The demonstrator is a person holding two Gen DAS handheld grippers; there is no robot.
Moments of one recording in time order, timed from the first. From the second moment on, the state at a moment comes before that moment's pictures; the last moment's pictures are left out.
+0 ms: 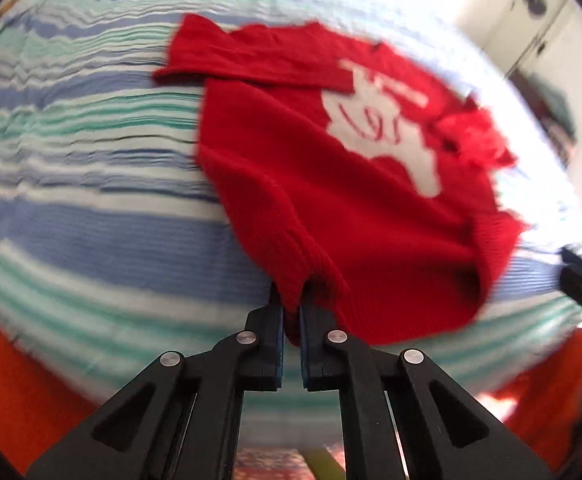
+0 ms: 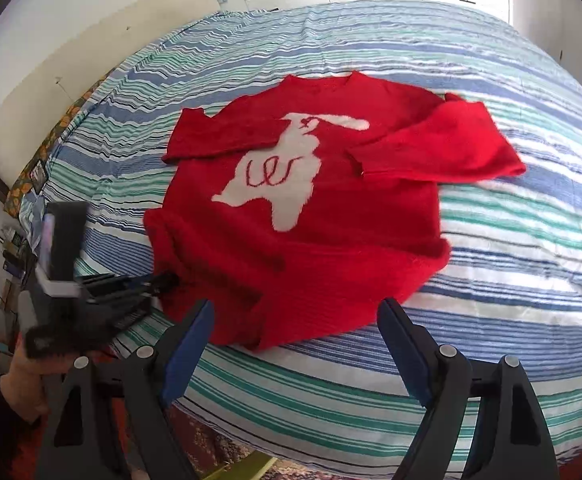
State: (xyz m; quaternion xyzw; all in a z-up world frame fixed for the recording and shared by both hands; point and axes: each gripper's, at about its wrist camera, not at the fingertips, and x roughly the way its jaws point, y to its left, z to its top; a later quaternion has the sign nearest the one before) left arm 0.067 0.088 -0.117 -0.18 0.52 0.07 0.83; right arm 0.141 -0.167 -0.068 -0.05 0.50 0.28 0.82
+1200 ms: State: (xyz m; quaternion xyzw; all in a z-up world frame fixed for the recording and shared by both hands) left arm 0.038 0.128 -0.153 -0.34 0.53 0.05 0.77; right arm 0.137 -0.269 -0.111 0.17 0.58 0.25 0.76
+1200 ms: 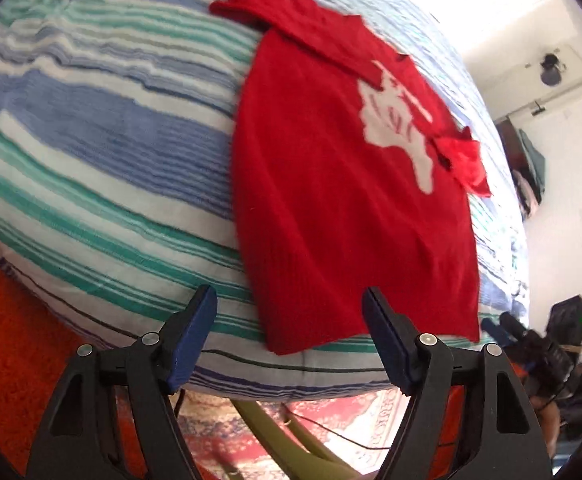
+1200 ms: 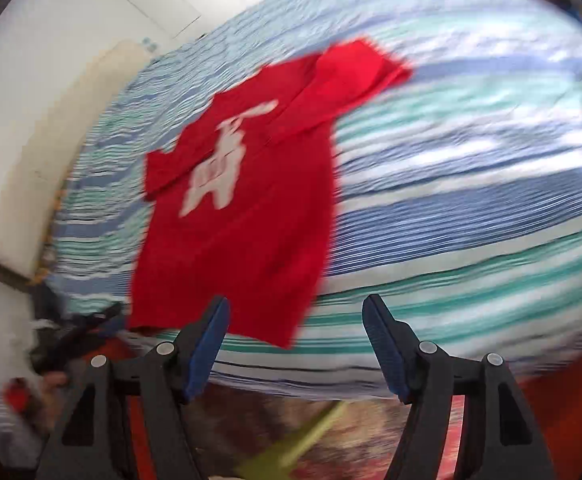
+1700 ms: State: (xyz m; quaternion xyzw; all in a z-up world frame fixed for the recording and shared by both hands) left arm 0.020 0.120 -0.131 -0.29 0.53 0.06 0.79; right arm 0.130 -0.282 -0.120 0.19 0.59 0.28 0.73
